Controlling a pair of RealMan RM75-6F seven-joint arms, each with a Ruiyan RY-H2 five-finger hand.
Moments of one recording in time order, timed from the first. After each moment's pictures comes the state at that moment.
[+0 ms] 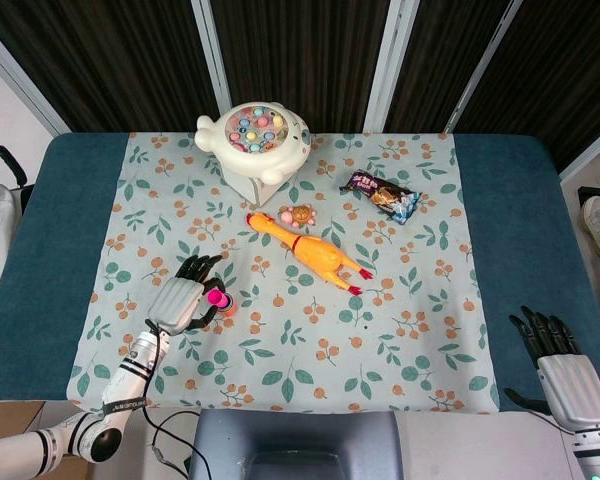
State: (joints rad) left arm -0.63 -1.55 -0.16 -1.45 1.27 1.05 0.19; right arm 0.01 -1.03 -0.05 -1.71 -1.61 1.46 -0.10
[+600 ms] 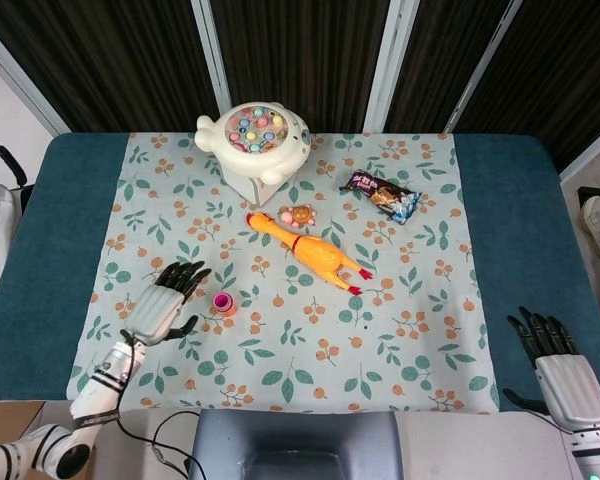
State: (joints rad) left arm -0.54 -1.37 -0.06 -1.54 1.39 1.13 0.13; right arm 0.01 -1.04 -0.05 -1.71 -1.61 1.46 -0.10
